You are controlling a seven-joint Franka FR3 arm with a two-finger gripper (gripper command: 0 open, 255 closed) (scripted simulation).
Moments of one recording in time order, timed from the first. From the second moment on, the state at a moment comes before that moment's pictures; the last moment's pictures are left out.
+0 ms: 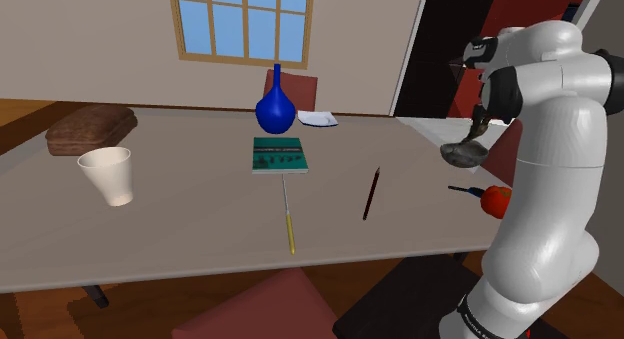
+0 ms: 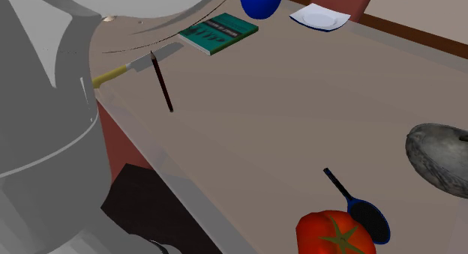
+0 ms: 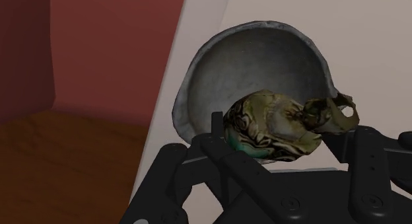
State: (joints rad) arm -0.28 0.36 -0.91 -1.45 0.19 1.64 -1.04
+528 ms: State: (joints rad) arm -0.25 0.35 -0.90 -1.57 0.19 1.75 -1.03
